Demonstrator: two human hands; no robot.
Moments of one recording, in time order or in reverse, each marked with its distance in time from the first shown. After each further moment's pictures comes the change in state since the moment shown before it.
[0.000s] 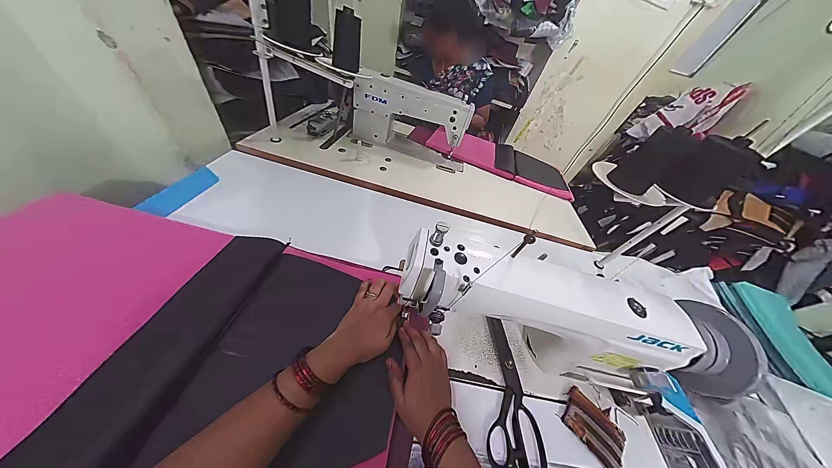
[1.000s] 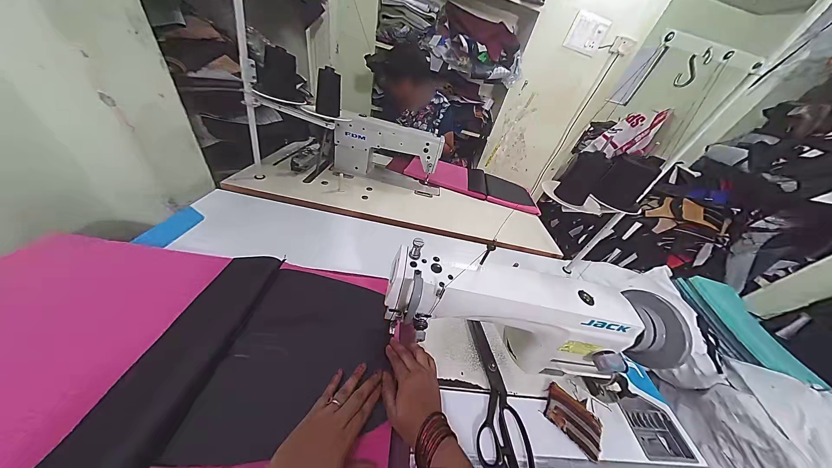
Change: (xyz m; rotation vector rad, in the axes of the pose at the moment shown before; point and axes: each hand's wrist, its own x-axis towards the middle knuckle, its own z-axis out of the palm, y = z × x) left_hand -0.119 0.008 0.045 0.011 0.173 0.346; right_hand -0.002 -0.001 -0.004 0.000 -0.001 -0.010
